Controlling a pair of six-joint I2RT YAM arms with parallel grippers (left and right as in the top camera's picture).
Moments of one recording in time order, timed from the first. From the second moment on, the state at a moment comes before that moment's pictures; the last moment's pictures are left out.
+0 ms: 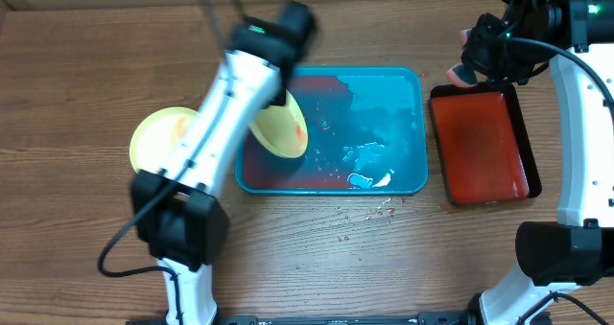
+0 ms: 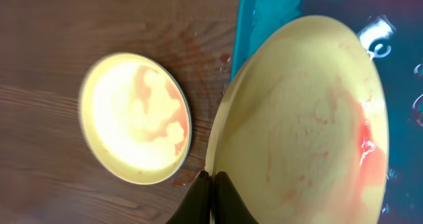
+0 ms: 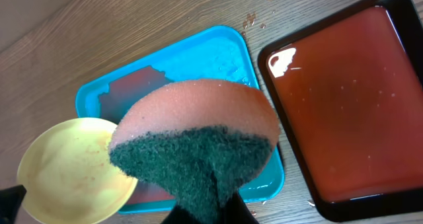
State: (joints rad) left arm -0.34 2.04 2.02 -1.42 -0.37 -0.39; right arm 0.00 1.85 2.16 -1.46 -0.22 0.43
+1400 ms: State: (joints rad) left arm 0.27 1.99 1.82 -1.33 -0.11 -0.19; right arm 0.00 1.85 2.16 -1.45 -0.21 0.39
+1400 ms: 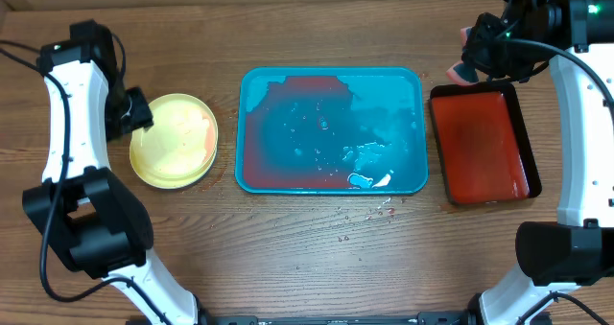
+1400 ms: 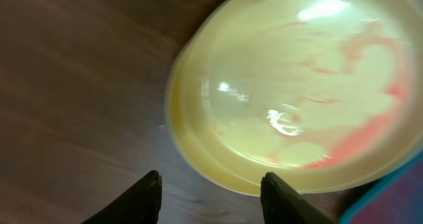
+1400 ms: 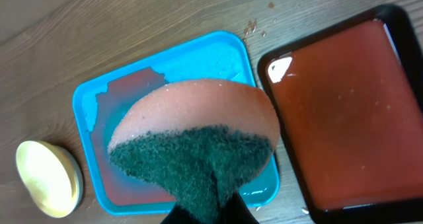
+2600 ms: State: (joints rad) left arm 0.09 2.22 1.81 -0.89 0.05 0.08; right arm 0.00 1.85 2.10 -1.43 -0.16 0.36
